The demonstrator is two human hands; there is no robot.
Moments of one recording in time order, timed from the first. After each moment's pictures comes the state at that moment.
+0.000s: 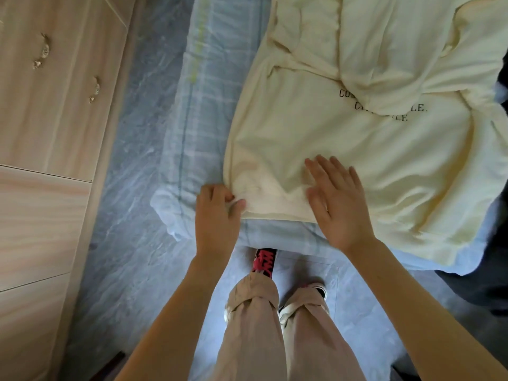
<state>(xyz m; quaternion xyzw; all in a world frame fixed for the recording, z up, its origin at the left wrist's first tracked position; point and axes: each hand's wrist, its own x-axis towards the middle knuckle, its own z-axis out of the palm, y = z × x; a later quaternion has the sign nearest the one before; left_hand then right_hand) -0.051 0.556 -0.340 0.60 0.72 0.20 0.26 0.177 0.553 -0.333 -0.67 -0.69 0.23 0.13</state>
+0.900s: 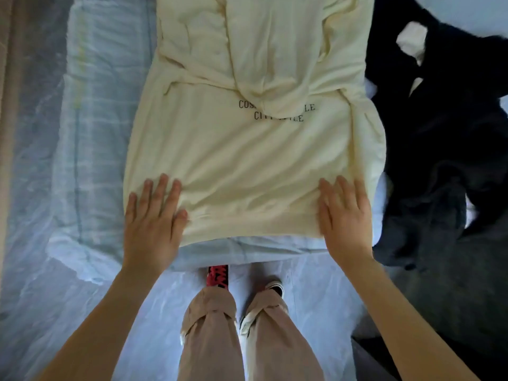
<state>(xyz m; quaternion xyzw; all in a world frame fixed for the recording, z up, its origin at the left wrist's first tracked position) -0.044 0.583 -0.383 0.83 0.55 0.01 0.10 0.299 0.486 -0.343 -0.82 -0.56 0.09 0.00</state>
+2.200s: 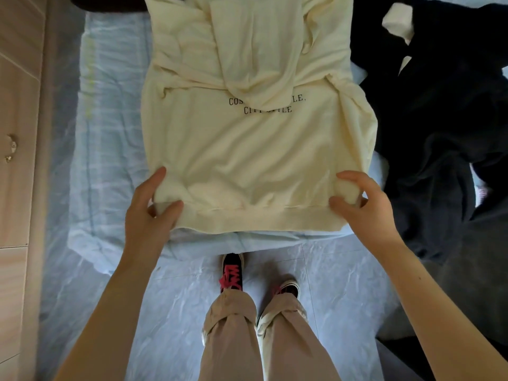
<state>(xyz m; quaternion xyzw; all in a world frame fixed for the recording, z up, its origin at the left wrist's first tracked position) -0.015 0.566 -0.312 0.51 0.61 0.33 0.51 0.331 0.455 -0.314 -0.78 -0.31 0.37 0.39</state>
